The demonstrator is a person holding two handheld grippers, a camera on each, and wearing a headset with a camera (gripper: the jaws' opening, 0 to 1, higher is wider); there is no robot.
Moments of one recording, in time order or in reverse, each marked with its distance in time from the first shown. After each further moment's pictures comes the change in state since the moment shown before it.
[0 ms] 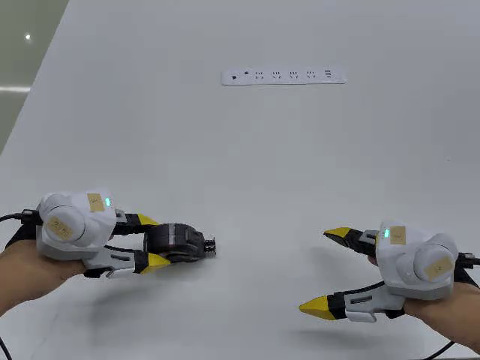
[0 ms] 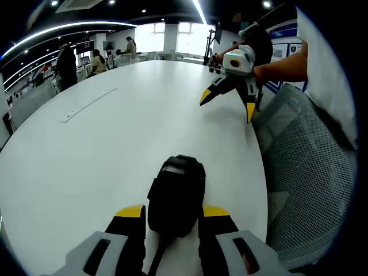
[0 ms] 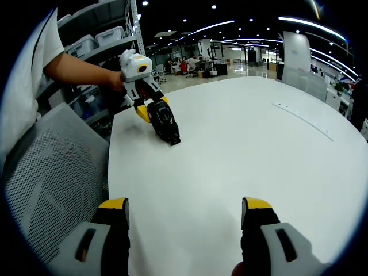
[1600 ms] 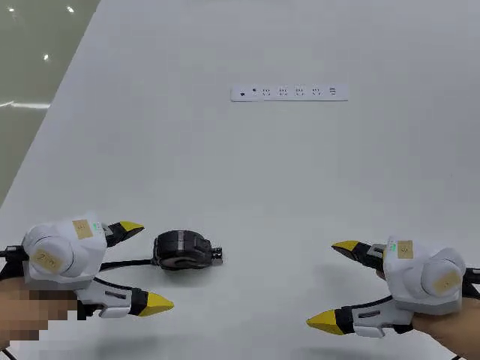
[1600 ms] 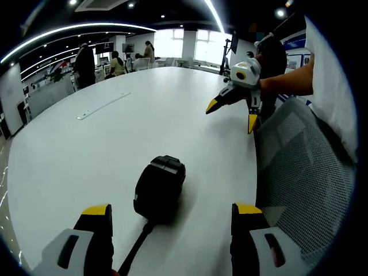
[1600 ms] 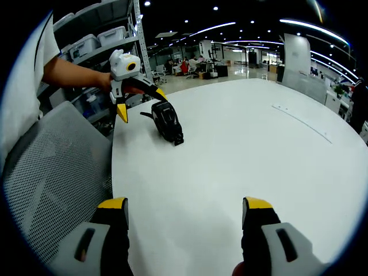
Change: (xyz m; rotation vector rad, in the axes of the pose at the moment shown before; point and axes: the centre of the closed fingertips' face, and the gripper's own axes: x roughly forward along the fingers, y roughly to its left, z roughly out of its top) left arm -0.029 -0.019 0.002 -0.090 -0.056 0.098; right arm -0.007 0.007 0.000 -0.014 -0.008 -0.005
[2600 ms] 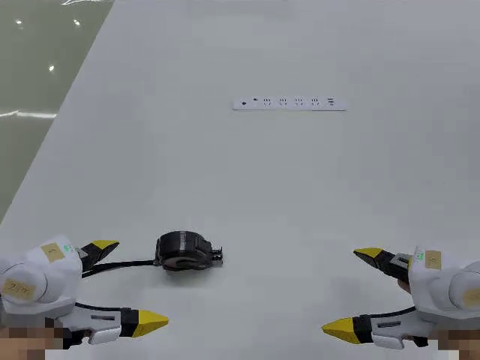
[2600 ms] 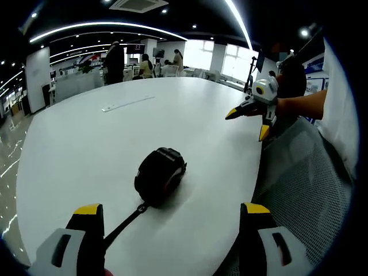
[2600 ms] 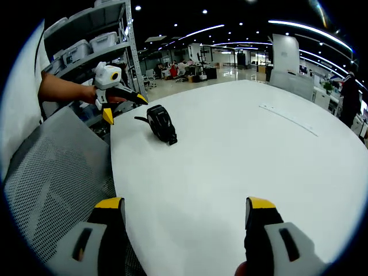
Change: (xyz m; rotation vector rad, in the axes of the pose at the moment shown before) left arm -0.030 -0.012 -0.015 -0.175 -0.067 0.140; right arm -0.029 -0.001 -0.006 0.040 -0.024 -0.069
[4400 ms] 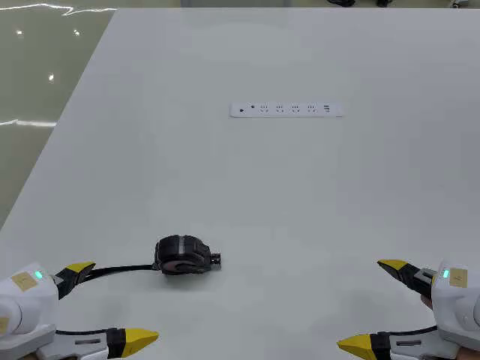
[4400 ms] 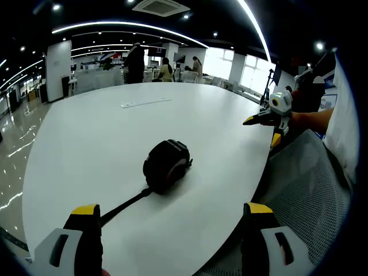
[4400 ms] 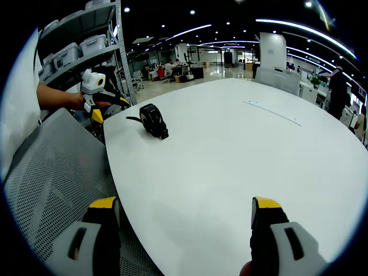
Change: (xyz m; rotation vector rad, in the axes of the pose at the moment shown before) left arm -0.028 -0.004 -0.017 -0.128 -0.049 0.105; right arm -0.034 -0.002 -0.019 0.056 -0.002 -0.093
